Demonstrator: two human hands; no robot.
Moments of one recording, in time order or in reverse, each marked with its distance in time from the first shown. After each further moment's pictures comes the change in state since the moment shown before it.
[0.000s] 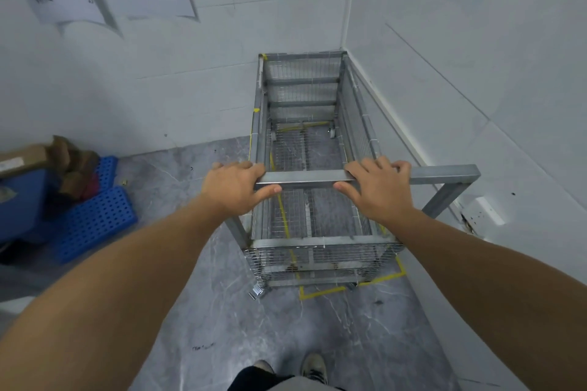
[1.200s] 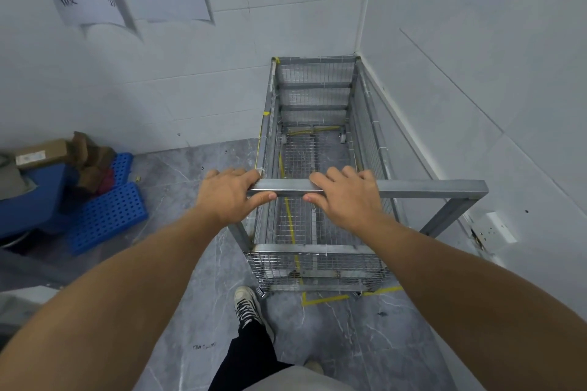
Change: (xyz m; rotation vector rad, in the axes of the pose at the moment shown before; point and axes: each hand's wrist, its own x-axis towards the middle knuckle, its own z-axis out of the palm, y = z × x) left_hand -0.011 0.004 -0.003 -0.009 0.006 -0.108; right_hand 0.024 -0.046 -0.003 0.006 -0.175 -0.142
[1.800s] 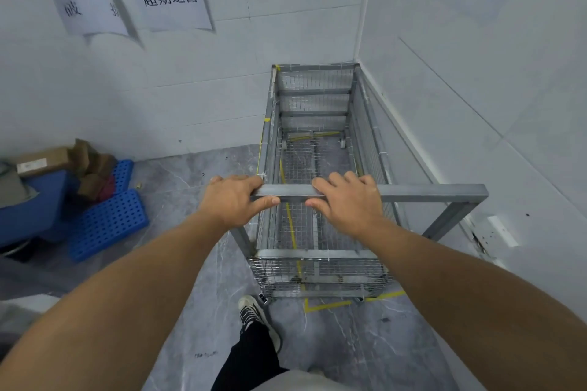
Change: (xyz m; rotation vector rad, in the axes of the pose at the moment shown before) left_hand 0.003 -0.004 -0.002 -0.069 -0.038 -0.009; right_hand 0.001 -0.002 0.005 -0.006 0.046 0.006
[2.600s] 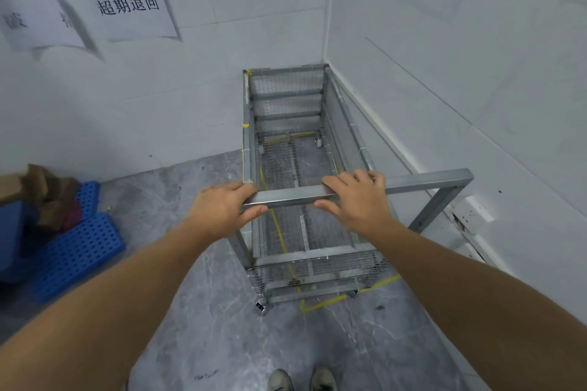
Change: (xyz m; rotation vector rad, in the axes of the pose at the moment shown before) left_hand 0.000 -0.034 0.000 0.002 0.040 0.229; right_hand -0.015 -0.007 -0.009 0.076 0.079 0.175
